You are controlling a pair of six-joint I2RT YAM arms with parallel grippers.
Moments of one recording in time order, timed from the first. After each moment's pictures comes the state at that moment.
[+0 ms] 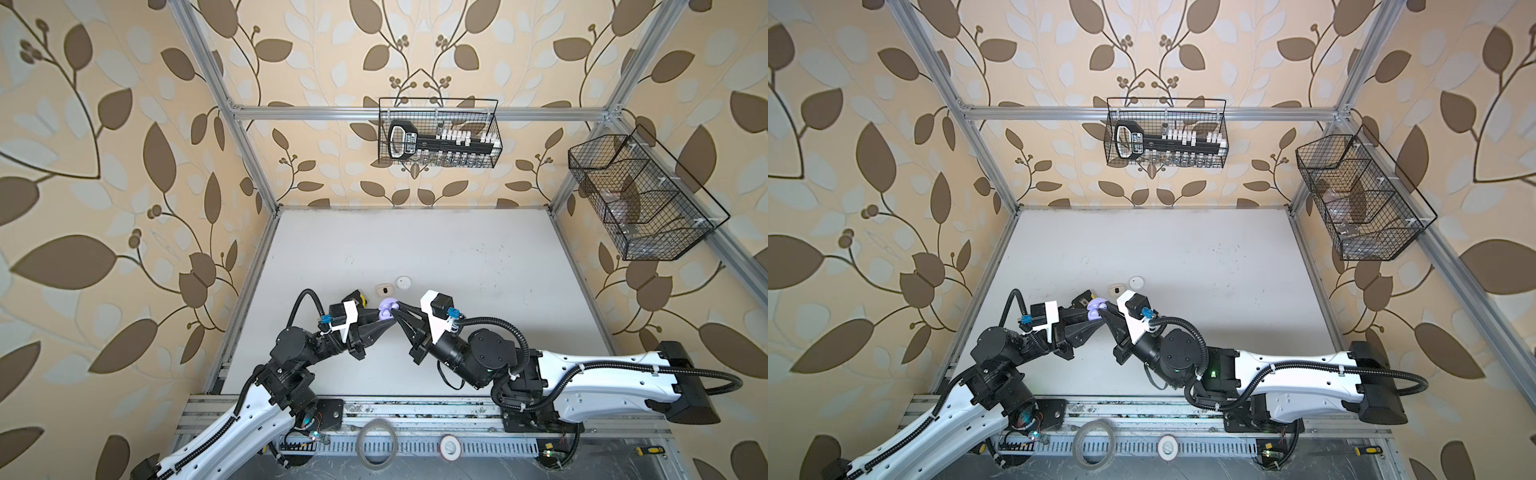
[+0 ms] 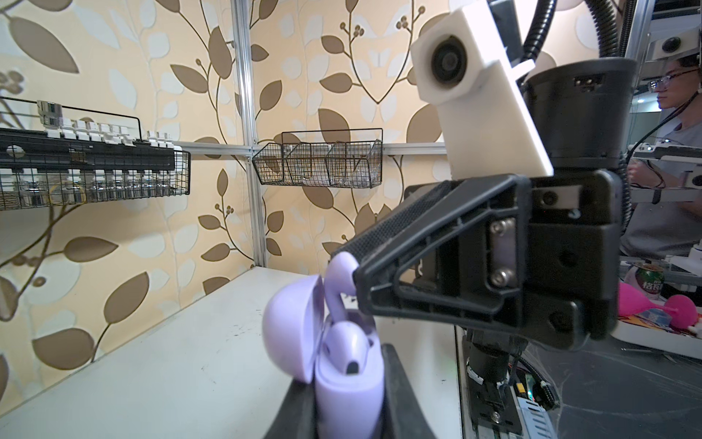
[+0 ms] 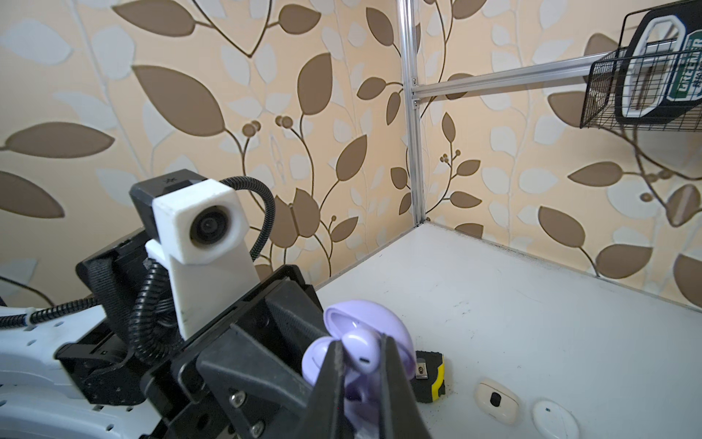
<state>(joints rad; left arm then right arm) -0.68 0.43 0.30 0.41 0.52 -0.13 1.42 1.13 0.81 0.40 0.58 0.13</state>
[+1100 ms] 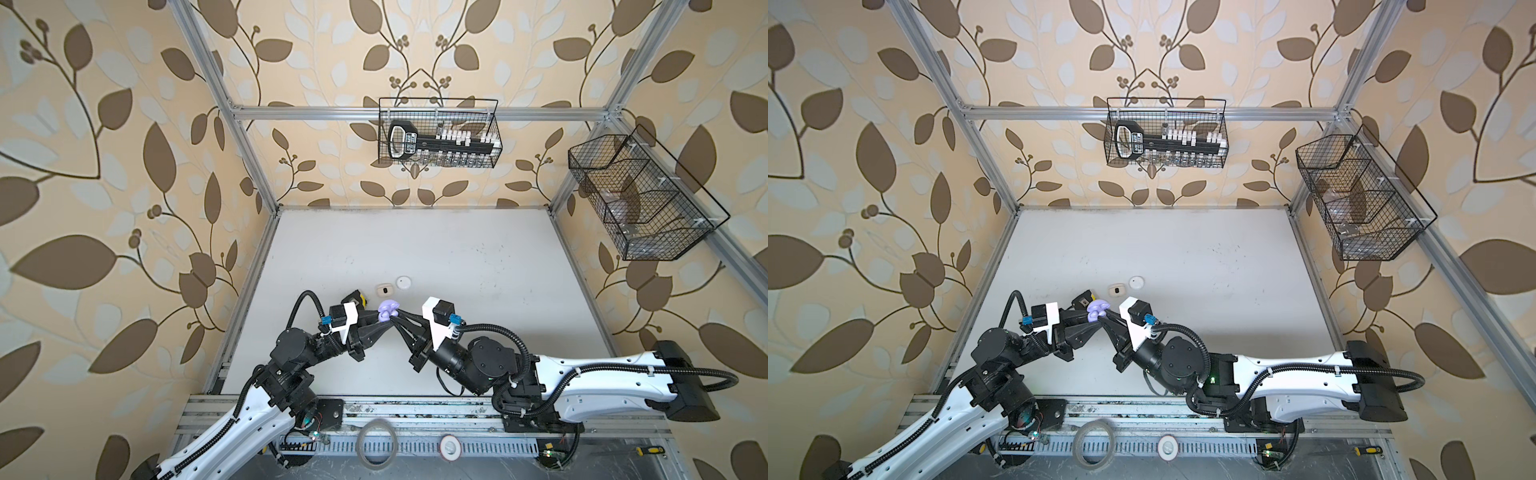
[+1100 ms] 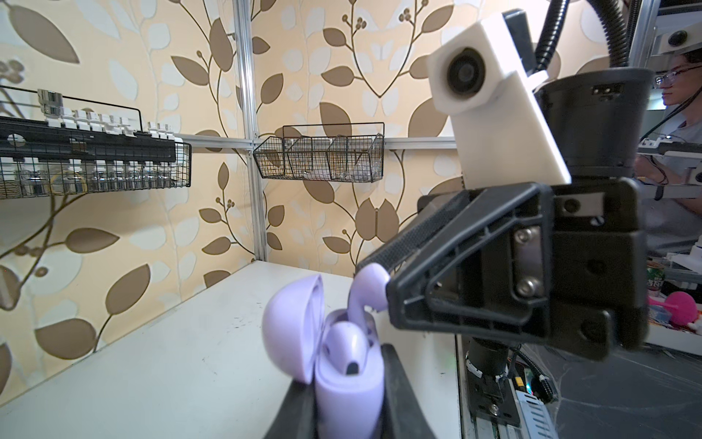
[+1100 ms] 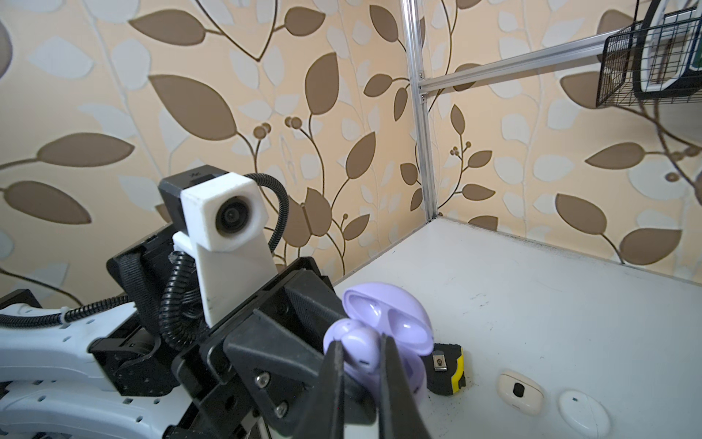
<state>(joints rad) -0.68 0.40 0.29 0.39 0.52 -0.13 1.45 1.14 0.76 0.46 0.59 0.17</state>
